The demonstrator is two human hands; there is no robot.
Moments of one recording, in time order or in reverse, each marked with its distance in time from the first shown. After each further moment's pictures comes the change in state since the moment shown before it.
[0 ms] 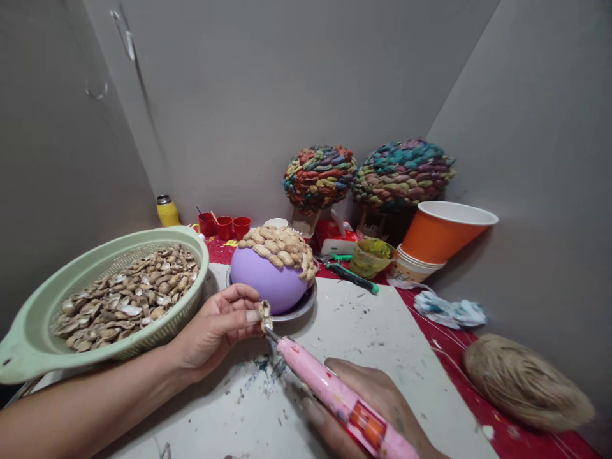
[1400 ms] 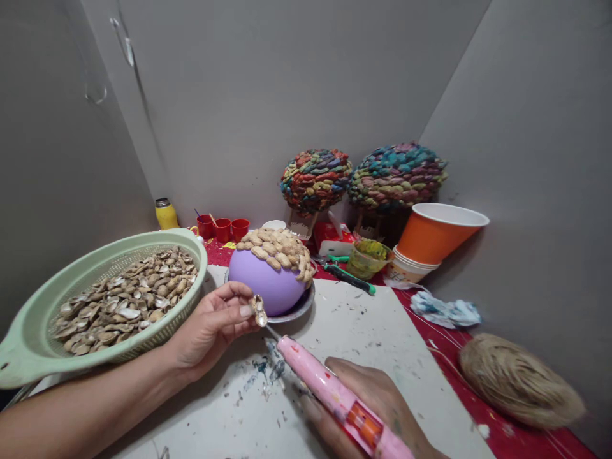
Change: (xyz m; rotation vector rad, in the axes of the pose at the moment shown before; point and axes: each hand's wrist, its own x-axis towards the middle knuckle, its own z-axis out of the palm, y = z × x) left_hand -0.001 0.005 0.001 -0.010 0.026 0.041; right_hand 0.002 -0.005 -0.004 -0.060 -0.014 -0.056
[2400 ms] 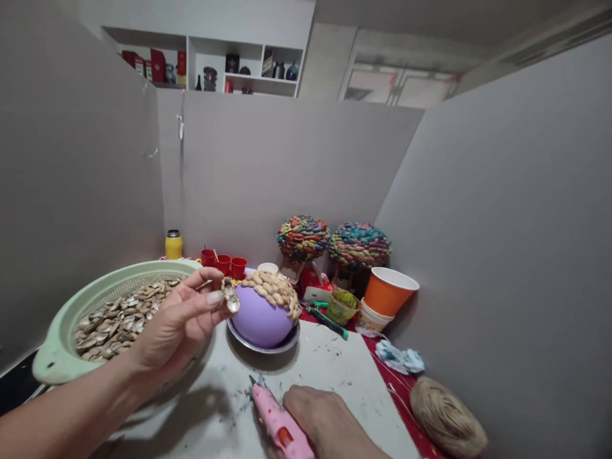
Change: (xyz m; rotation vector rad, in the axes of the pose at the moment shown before) left_hand -0.047 0.074 0.019 -0.093 -0.057 0.399; right_hand 0.007 0.005 0.014 -0.364 -0.392 0.012
